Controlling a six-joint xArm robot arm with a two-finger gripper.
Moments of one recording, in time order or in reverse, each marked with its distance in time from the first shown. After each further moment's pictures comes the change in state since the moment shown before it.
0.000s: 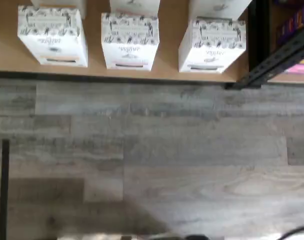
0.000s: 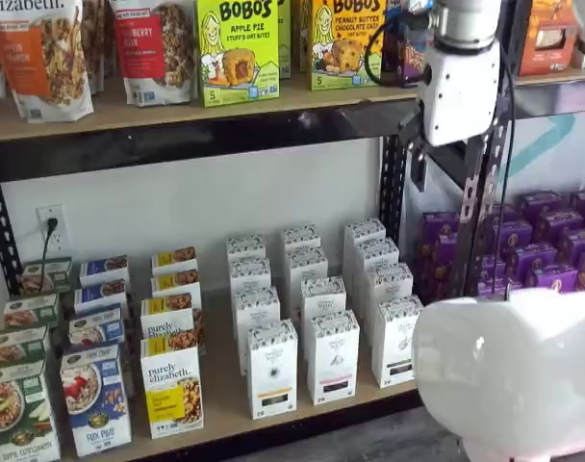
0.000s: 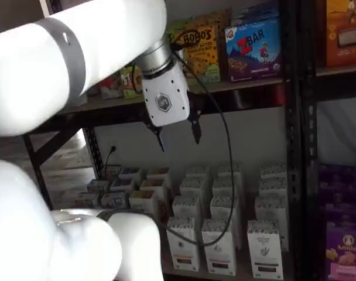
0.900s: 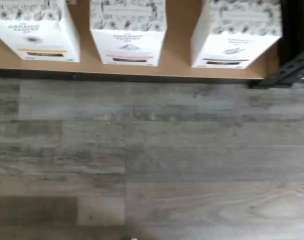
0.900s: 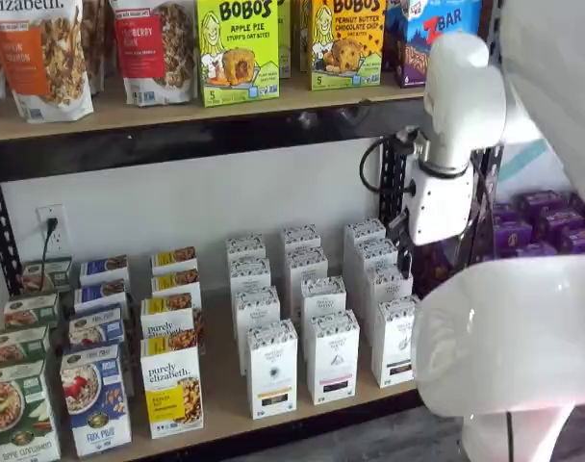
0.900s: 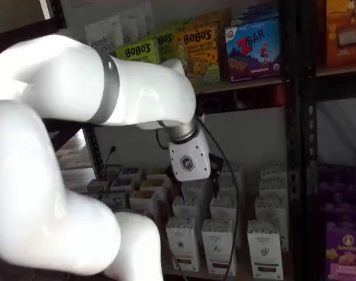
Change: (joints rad) arm -0.089 0.216 0.312 0.029 -0.515 -0.066
